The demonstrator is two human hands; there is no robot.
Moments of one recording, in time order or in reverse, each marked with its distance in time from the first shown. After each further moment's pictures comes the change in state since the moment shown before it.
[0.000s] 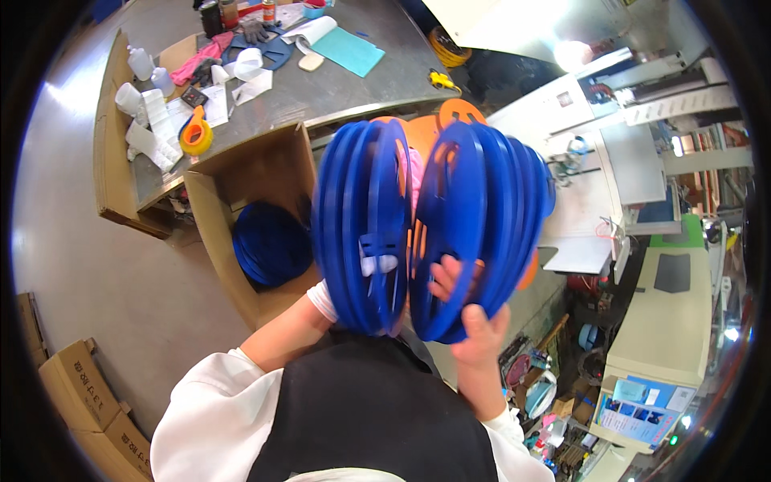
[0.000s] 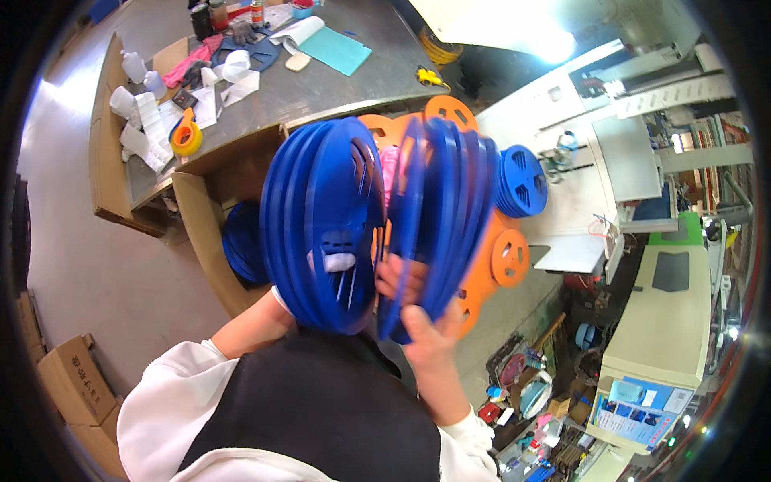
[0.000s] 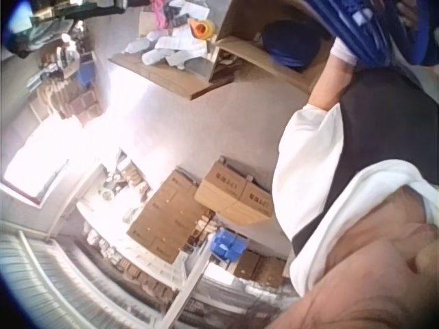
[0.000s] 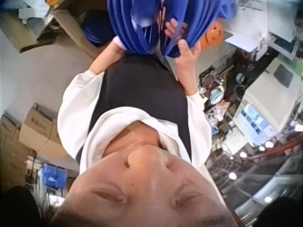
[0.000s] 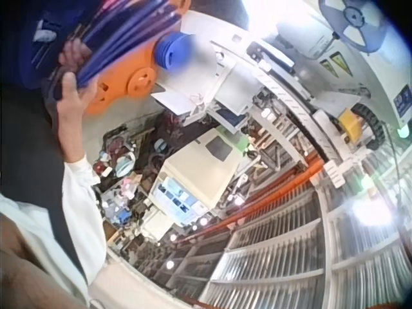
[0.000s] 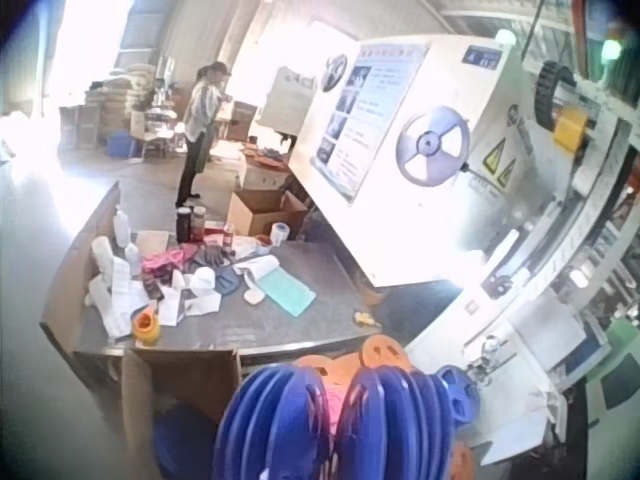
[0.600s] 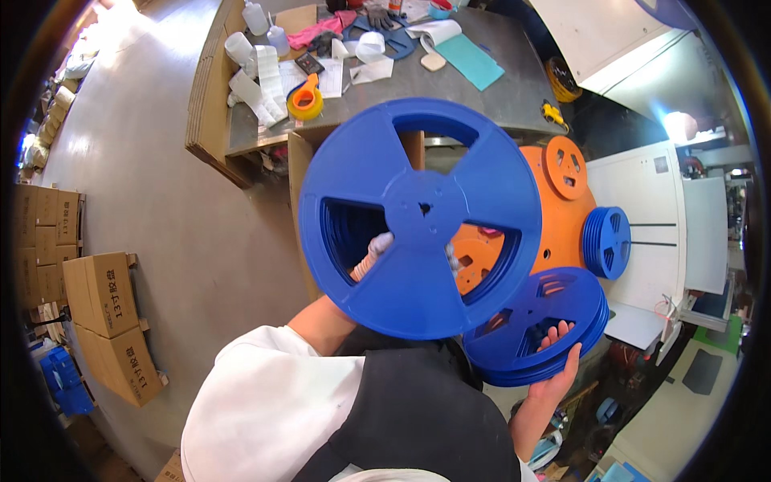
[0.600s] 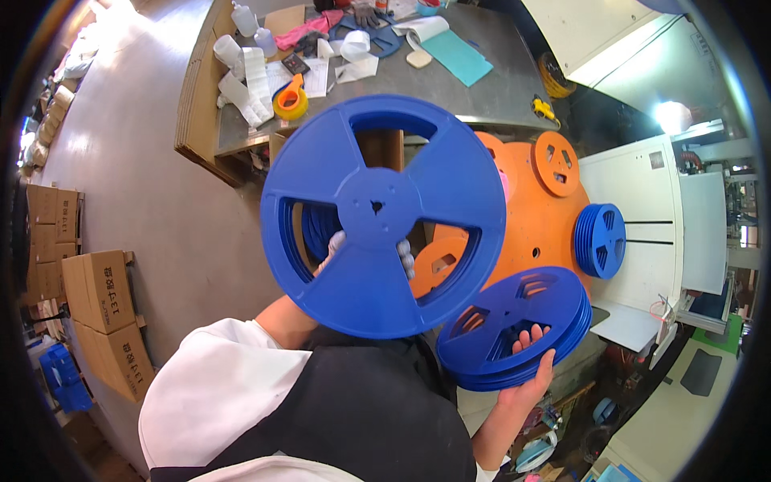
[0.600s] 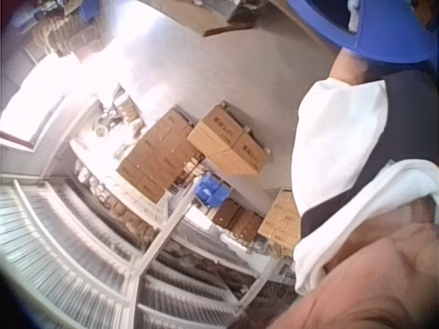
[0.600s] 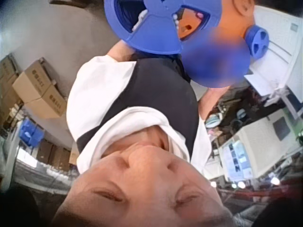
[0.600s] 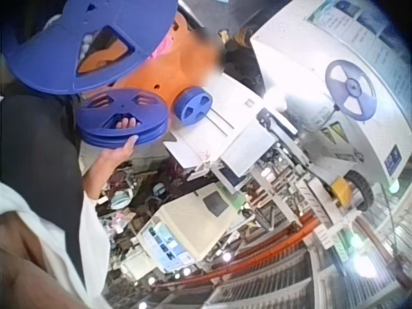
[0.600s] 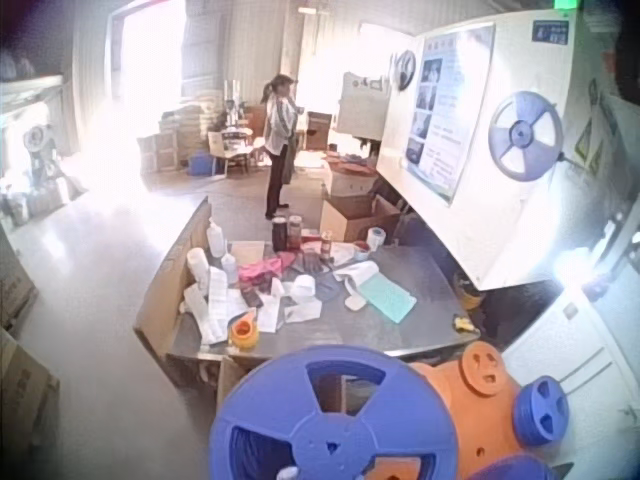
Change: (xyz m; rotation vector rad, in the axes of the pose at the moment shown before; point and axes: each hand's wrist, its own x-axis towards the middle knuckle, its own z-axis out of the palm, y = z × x) left_hand -0.052 0.030 -0.055 -0.174 -0.240 0.290; right_hand -0.019 0.033 -0.110 0.072 0.483 0.200
